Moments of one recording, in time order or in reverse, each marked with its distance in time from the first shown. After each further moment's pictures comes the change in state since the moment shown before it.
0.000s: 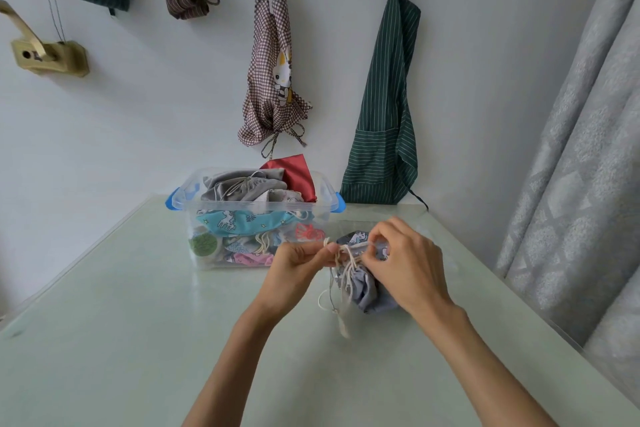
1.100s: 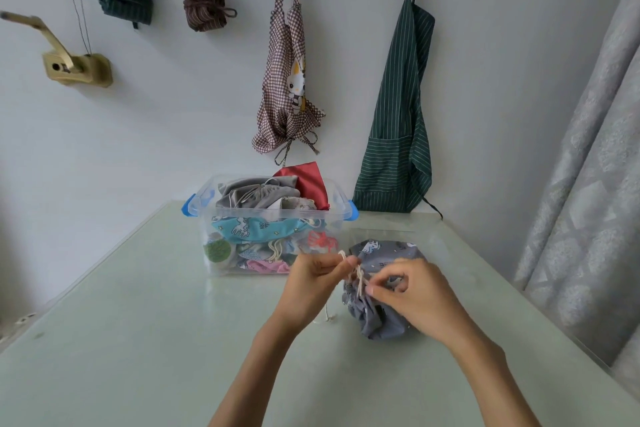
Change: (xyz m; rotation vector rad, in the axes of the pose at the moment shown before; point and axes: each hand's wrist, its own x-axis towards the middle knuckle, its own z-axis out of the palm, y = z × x) left_hand -0.002 -0.001 0.005 0.087 0.030 -0.050; right_hand -0.012 -0.002 -0.014 0.429 -0.418 0.198
